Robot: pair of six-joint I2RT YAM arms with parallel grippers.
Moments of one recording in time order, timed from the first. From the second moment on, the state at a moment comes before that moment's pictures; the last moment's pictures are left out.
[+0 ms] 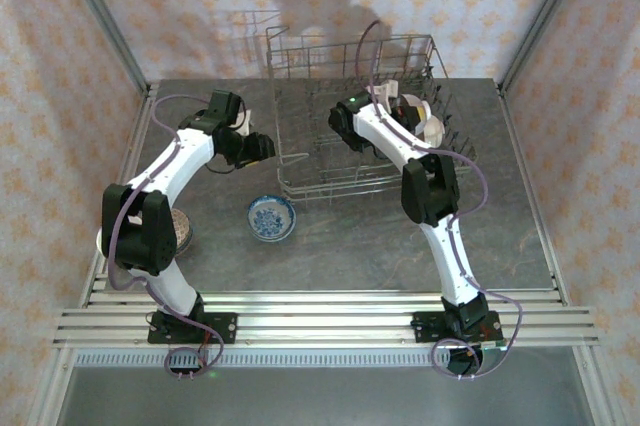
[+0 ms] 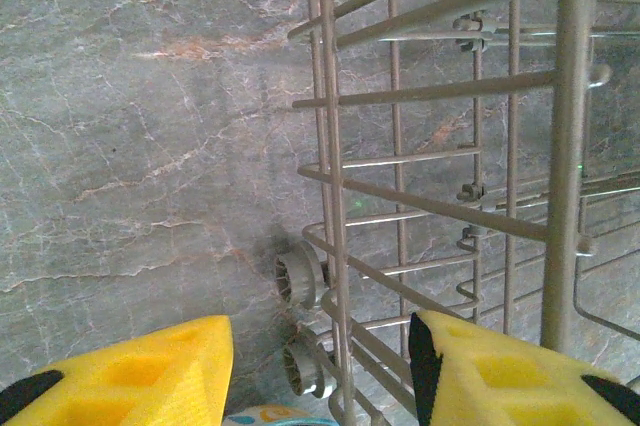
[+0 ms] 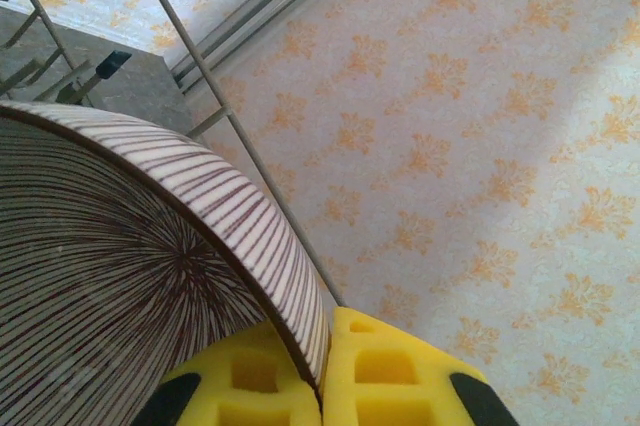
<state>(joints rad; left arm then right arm) -0.15 1.70 1.37 -0.75 0.35 -0.44 0.53 2.34 2.15 -1.71 1.47 0.98</state>
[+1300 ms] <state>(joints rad) -0.24 1.70 1.34 -0.71 0.40 -0.47 0.45 2.27 2.05 -1.71 1.53 0.89</state>
